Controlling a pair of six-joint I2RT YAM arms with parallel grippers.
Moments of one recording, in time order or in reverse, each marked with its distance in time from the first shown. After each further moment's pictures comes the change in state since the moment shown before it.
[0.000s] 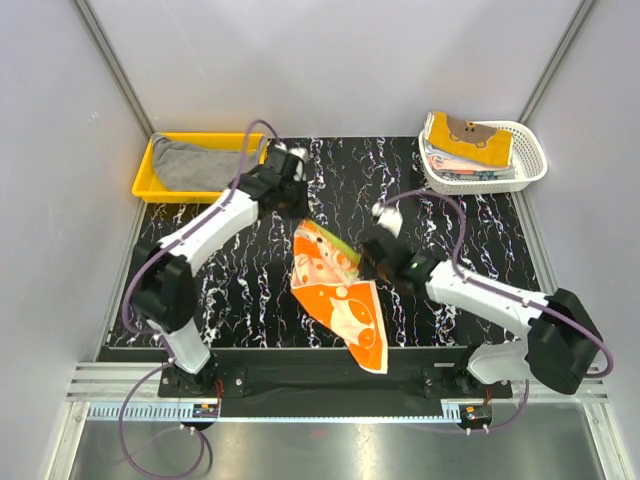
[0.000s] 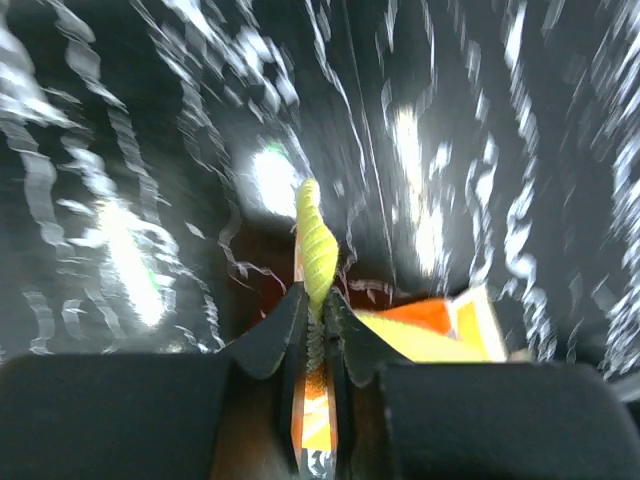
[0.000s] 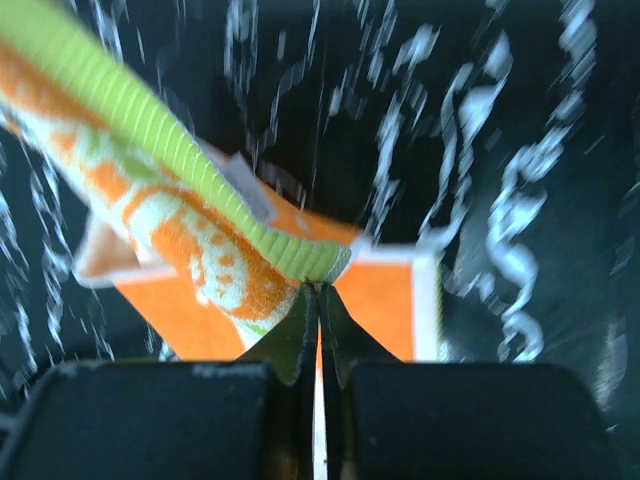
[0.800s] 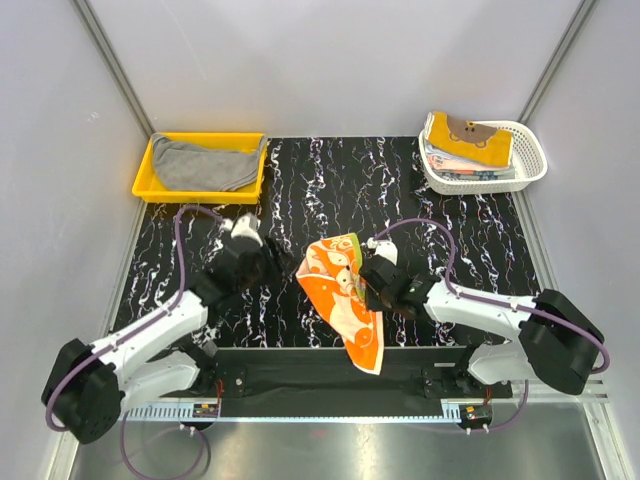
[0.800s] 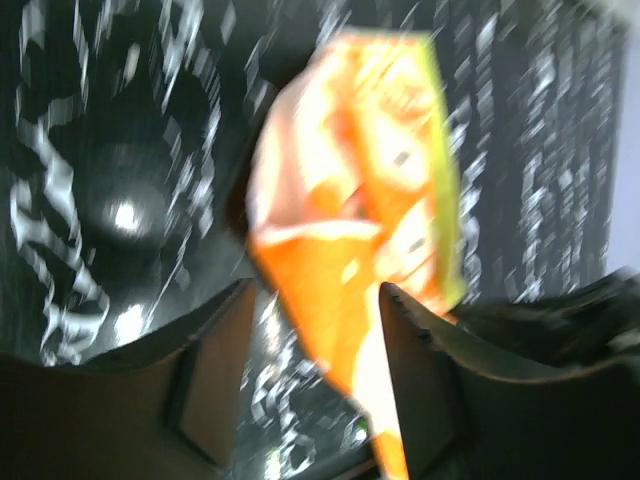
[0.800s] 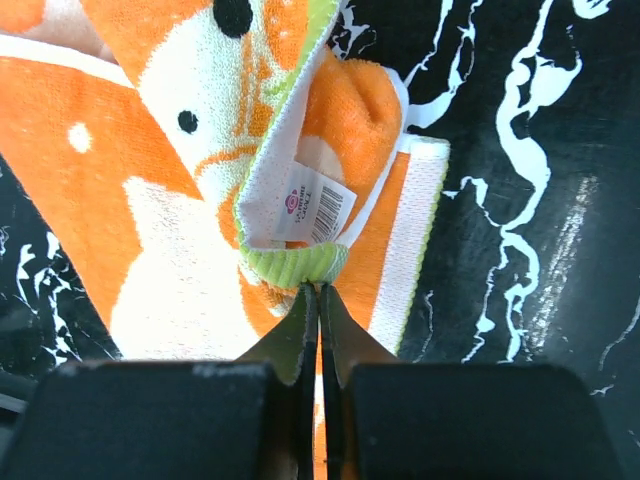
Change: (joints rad) left arm -0.097 -0.759 -0.968 0.504 -0.150 -0.487; right arm 0.020 -0.026 -0.186 0.049 -0.056 -0.063
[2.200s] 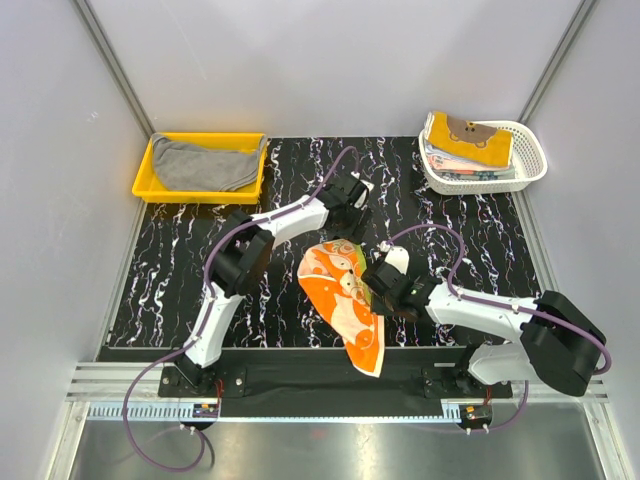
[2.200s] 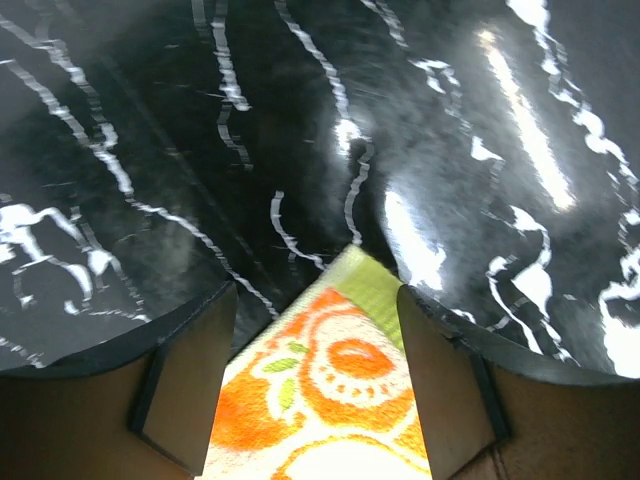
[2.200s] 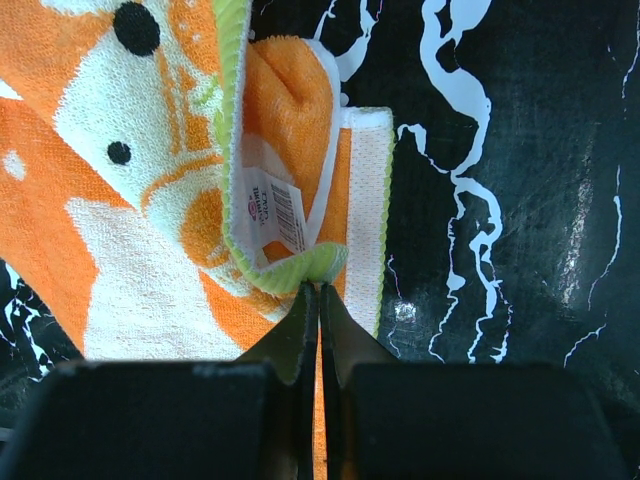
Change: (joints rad) left arm -0.086 1.257 1.271 -0.421 0.065 0.712; right arm 0.009 -0.010 -0.024 -0.072 0.057 0.184
